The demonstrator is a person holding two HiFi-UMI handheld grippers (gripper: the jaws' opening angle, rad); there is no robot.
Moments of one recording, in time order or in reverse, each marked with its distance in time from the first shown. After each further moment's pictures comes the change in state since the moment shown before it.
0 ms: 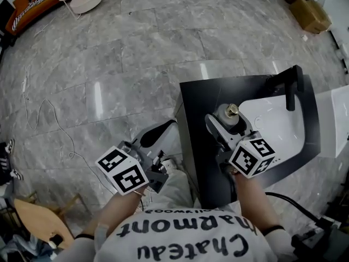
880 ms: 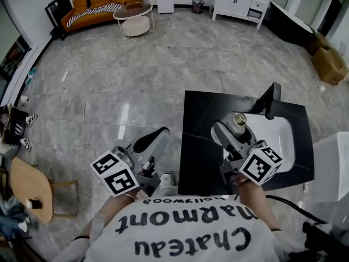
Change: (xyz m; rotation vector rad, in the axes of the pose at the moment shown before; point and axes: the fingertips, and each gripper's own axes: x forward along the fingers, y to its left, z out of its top) left arm -0.078 -0.197 -0.030 0.252 -0.259 0.112; right arm -0.182 0.056 0.069 0.027 -0.179 0.411
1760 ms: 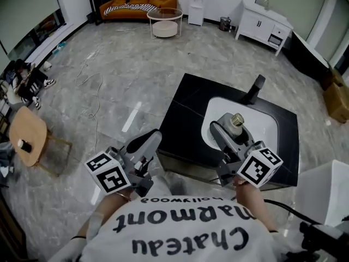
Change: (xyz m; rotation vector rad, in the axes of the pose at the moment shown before) left arm -0.077 -0.193 -0.116 0.027 -0.188 0.195; right arm -0.195 0.059 0.001 -0.061 0.060 0.295
